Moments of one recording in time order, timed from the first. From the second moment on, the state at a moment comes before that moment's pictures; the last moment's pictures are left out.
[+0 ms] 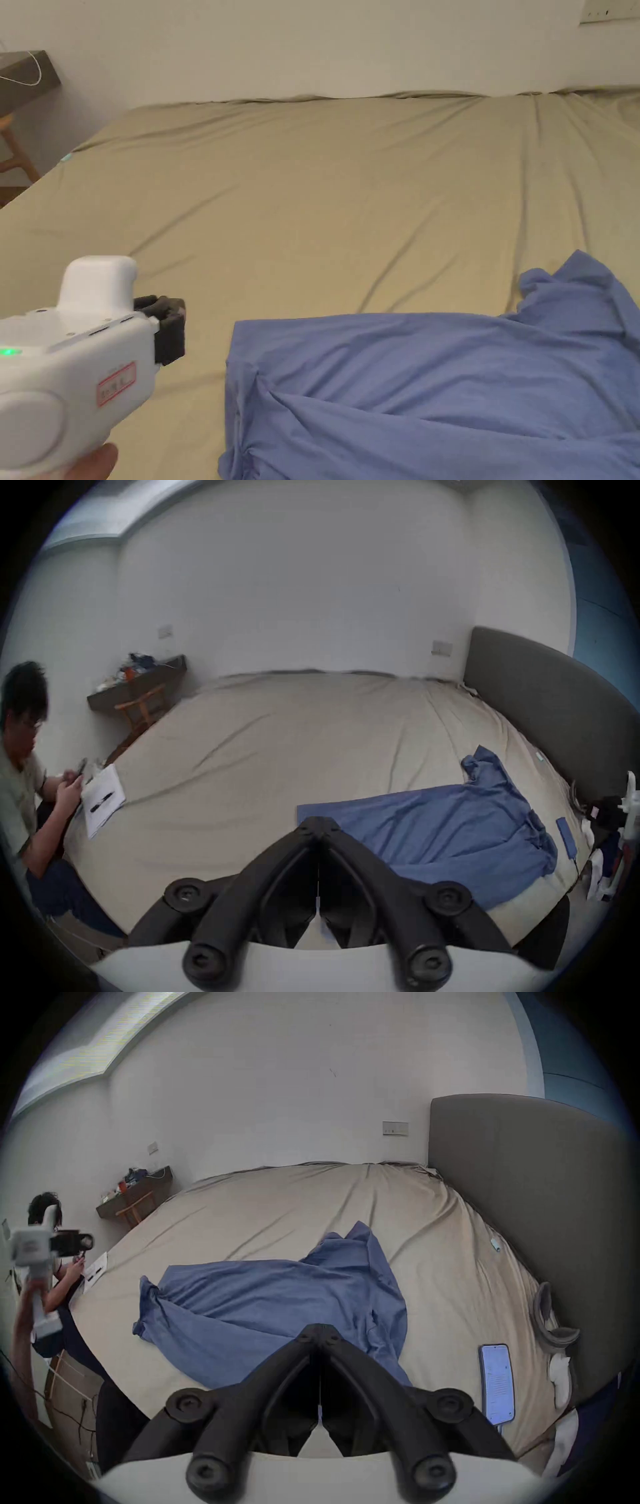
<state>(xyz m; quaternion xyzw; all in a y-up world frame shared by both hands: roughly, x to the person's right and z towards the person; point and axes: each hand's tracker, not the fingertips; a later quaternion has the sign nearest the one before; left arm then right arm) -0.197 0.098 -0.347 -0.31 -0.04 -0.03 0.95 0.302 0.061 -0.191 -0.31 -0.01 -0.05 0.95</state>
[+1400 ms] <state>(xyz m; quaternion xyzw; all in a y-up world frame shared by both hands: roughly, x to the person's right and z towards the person) -0.160 -0.011 -0.512 -0.46 -0.08 0.02 0.89 0.426 -0.063 -0.480 -0.50 -0.06 -0.11 0.86</state>
